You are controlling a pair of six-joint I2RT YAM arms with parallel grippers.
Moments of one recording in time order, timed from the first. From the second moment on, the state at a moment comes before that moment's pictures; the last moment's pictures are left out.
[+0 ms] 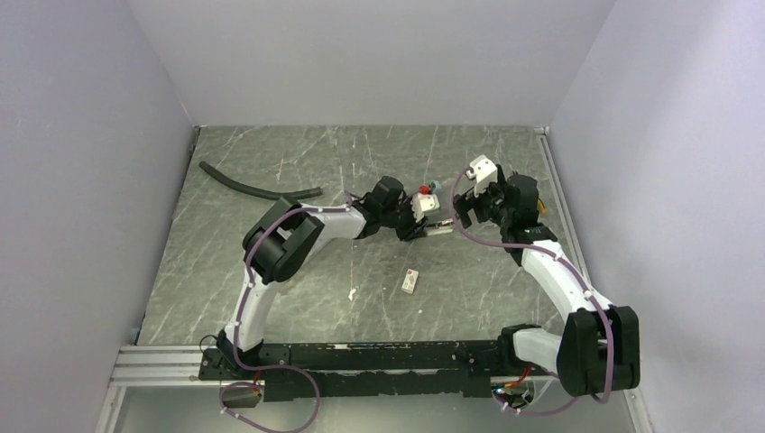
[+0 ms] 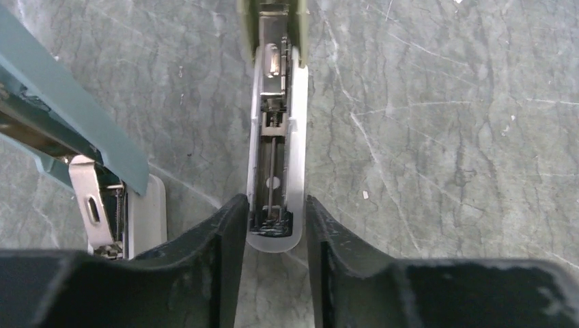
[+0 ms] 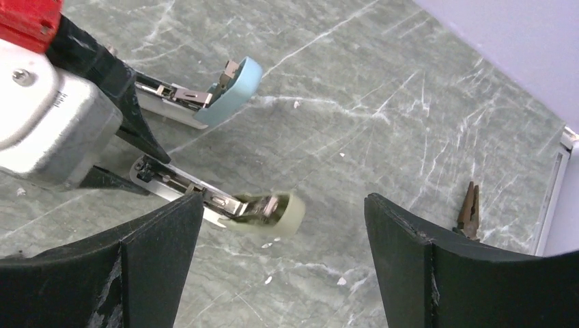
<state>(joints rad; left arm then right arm) -0.76 2.17 1.36 0.24 0.52 0.35 0.11 1.17 0.68 0.07 -0.33 -0.42</state>
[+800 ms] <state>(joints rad) -0.77 2.12 1.33 0.09 0.45 0.37 0.11 1.08 0.70 -0.07 -0.40 -0.43</state>
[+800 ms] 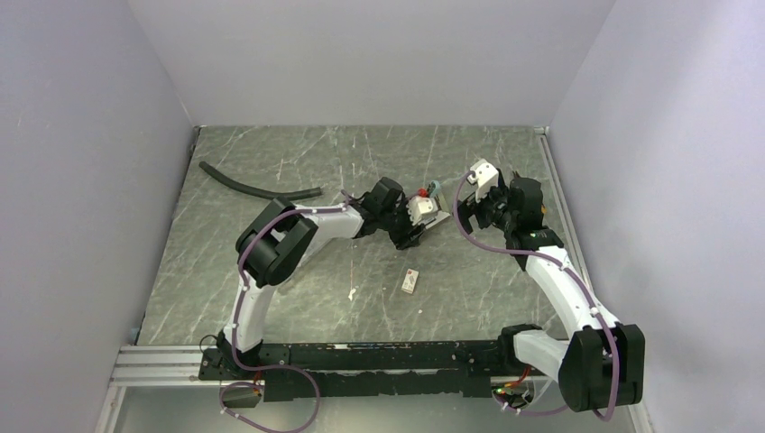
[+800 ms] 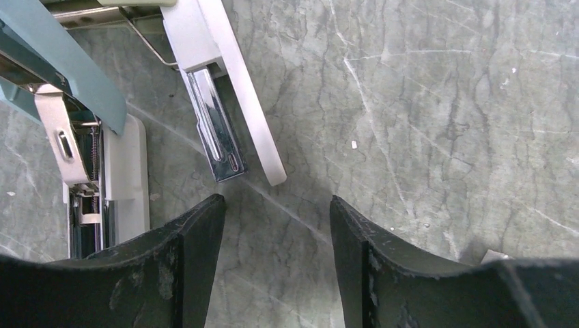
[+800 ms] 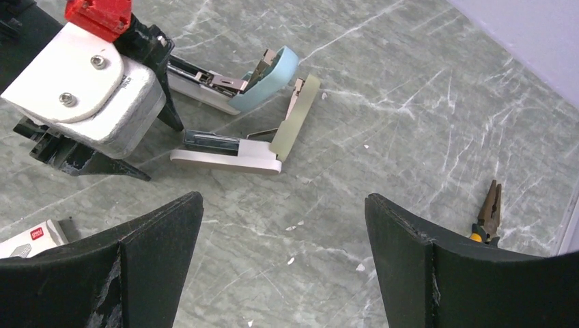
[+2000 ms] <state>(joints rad) -0.92 2.13 1.35 0.15 0.11 0.51 0.07 1.05 0.69 -0.08 -0.39 -0.44</state>
